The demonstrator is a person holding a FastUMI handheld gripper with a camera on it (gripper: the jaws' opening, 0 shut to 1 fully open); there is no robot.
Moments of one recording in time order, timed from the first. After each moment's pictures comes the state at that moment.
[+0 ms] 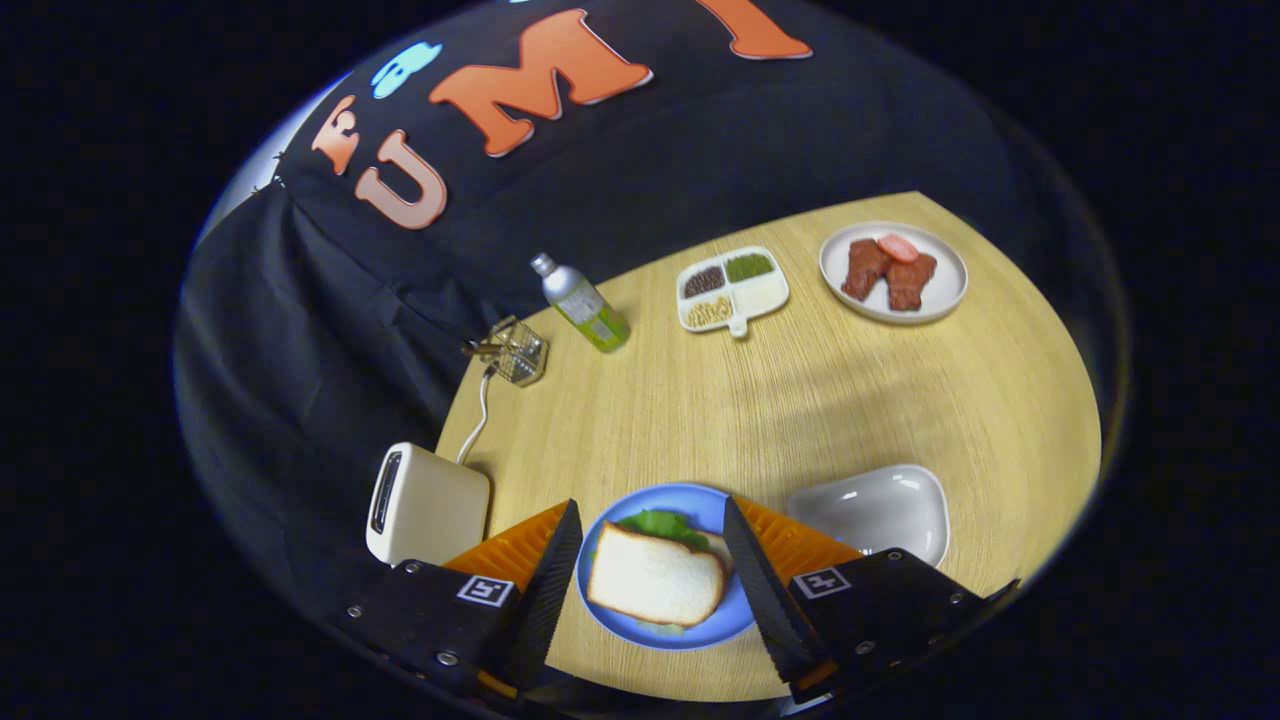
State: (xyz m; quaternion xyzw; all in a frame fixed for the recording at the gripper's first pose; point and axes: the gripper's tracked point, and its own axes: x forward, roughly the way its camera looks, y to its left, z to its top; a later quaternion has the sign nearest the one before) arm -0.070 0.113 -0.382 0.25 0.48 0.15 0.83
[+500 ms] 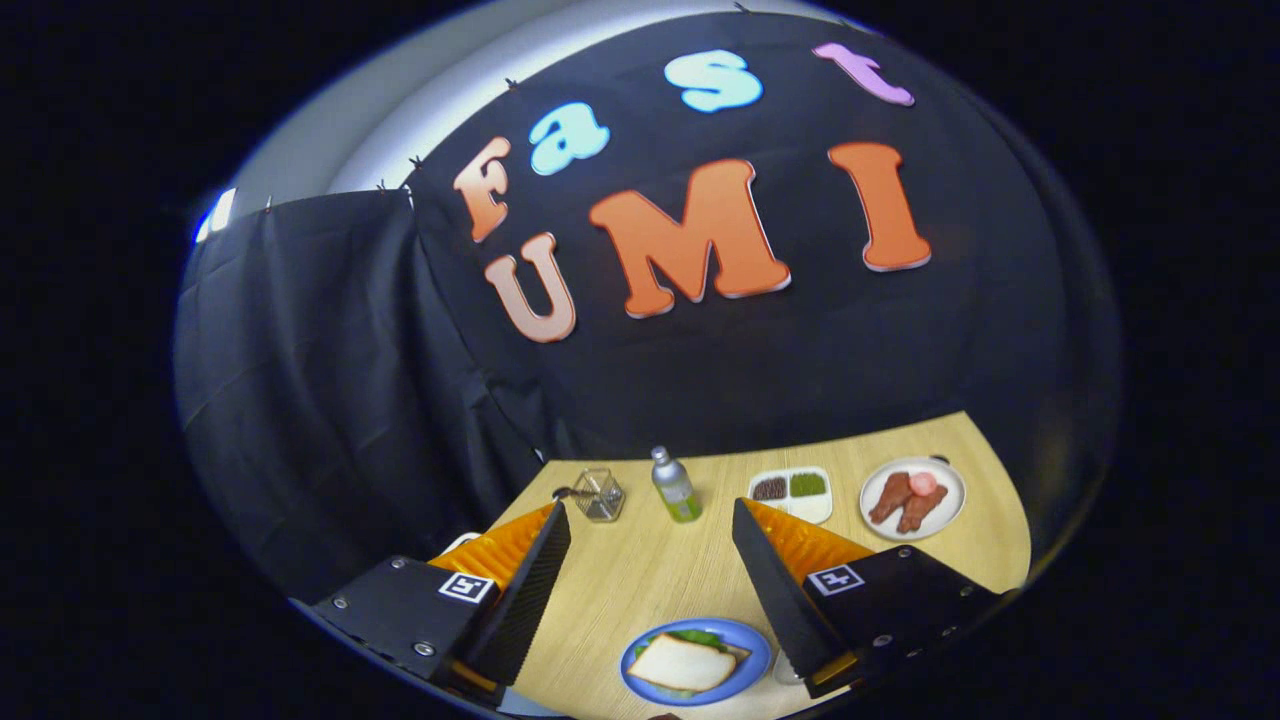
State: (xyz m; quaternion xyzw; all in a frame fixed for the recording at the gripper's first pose) arm 0.006 0.108 -0.171 0.19 0.25 0.19 0.93
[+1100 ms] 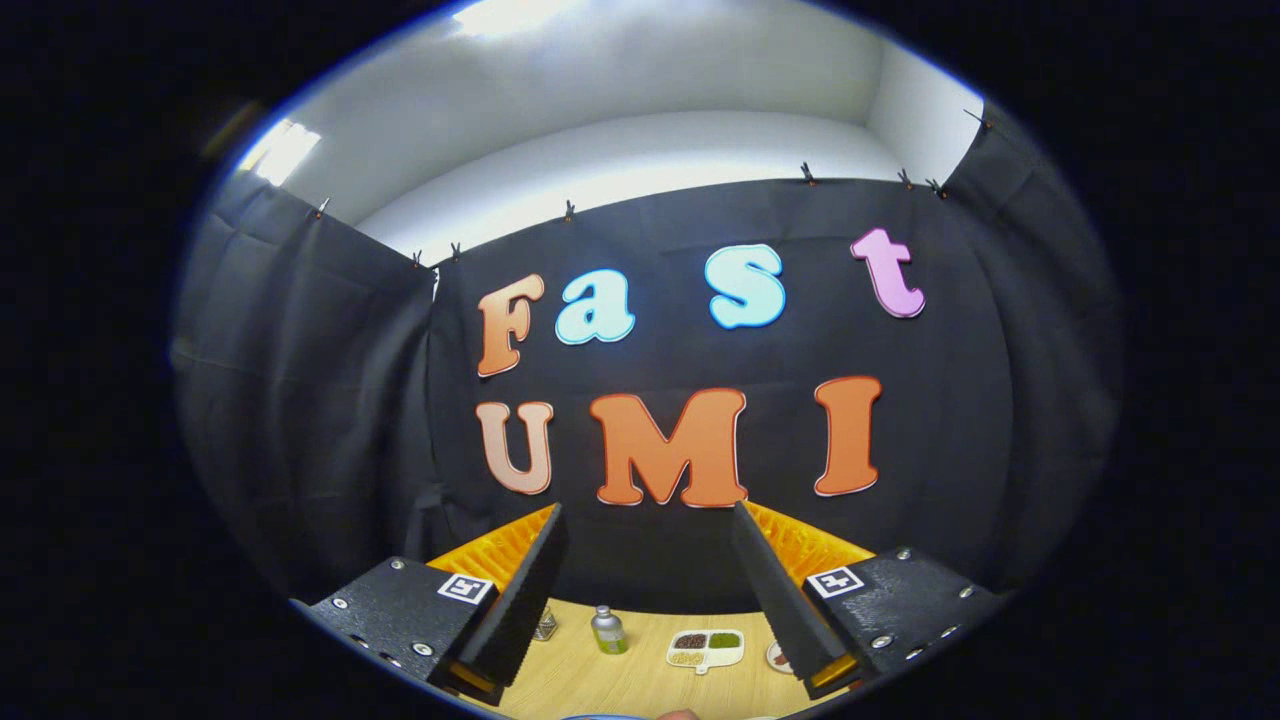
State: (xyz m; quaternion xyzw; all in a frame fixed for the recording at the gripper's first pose) arm 0.026 0.046 -0.032 0.10 0.01 0.10 0.99
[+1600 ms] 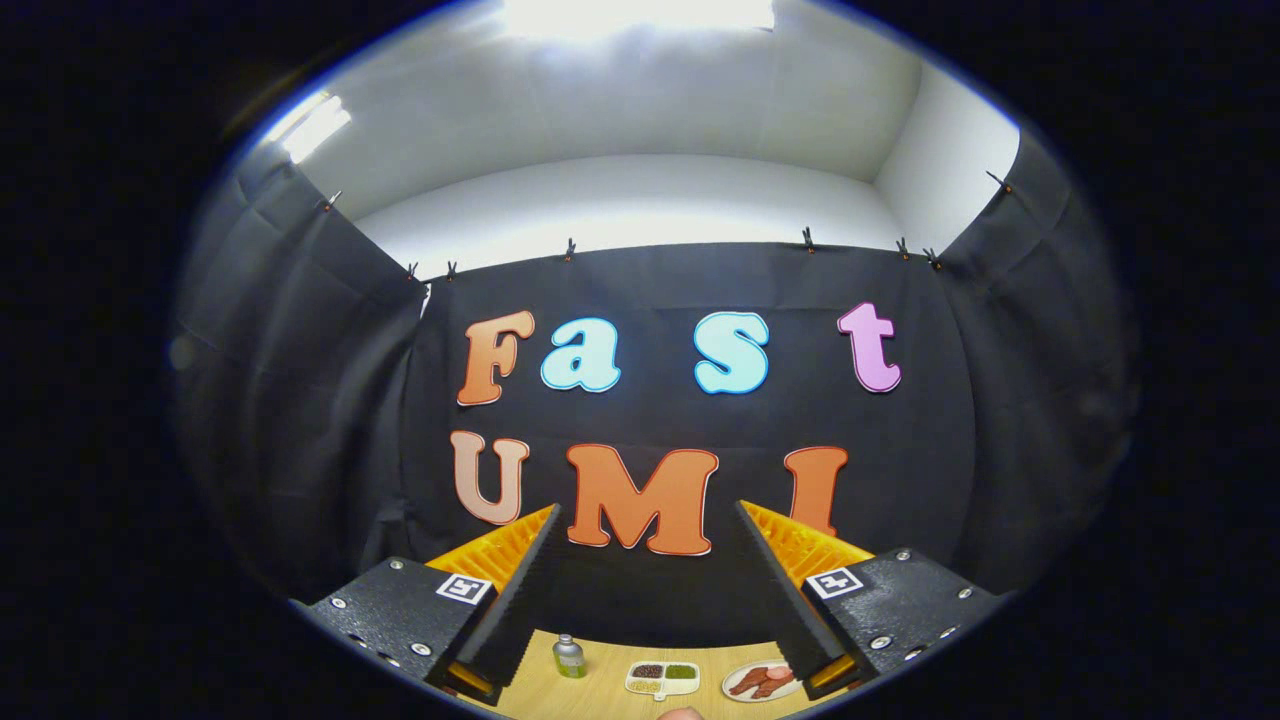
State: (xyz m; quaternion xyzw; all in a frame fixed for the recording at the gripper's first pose) arm 0.017 0.020 0.005 0.06 -0.04 0.06 1.00
